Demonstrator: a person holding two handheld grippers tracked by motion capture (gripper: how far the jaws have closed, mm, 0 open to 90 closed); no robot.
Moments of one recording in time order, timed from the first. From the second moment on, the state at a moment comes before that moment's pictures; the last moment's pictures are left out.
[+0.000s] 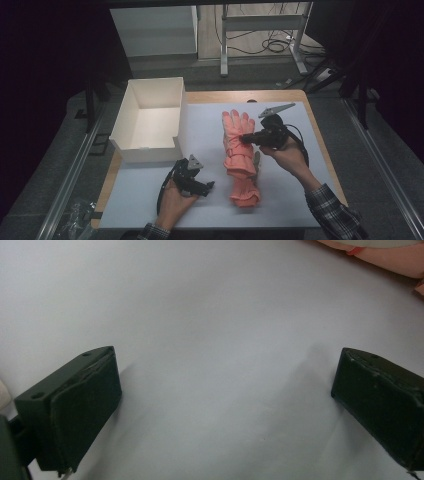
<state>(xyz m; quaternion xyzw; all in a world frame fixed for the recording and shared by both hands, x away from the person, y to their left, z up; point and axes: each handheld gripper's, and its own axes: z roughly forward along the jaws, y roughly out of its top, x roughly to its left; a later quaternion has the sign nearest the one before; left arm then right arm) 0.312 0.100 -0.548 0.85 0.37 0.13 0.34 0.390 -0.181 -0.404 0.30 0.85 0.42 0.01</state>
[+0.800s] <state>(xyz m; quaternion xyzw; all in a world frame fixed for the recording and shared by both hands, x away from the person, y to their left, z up) 0.312 0.099 -0.549 0.85 0.37 0.13 0.35 0.340 -0.200 -0.464 0.36 0.85 0.39 0.02</state>
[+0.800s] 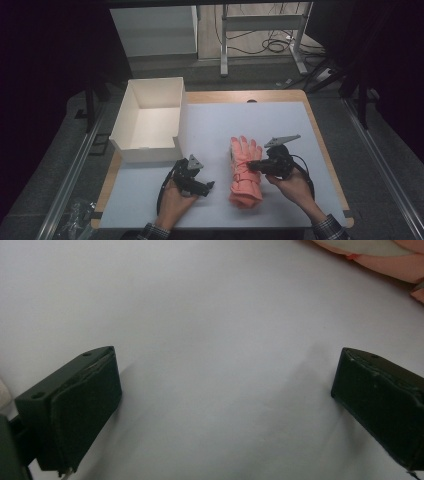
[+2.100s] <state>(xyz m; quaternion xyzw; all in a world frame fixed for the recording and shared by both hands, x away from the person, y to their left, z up) 0.312 0.100 -0.549 0.85 0.37 0.13 0.35 0.309 -0.258 -0.492 0.33 0.84 0.42 0.09</state>
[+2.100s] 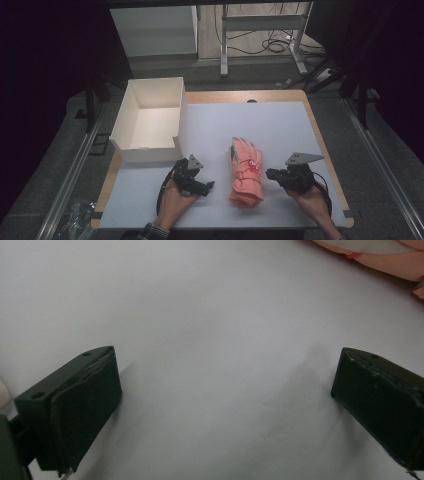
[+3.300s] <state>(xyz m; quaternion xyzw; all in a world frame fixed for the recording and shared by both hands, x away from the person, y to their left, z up) 0.308 0.126 -0.545 0.85 0.38 0.13 0.34 0.298 -0.207 -0.527 0.30 0.86 0.41 0.04</state>
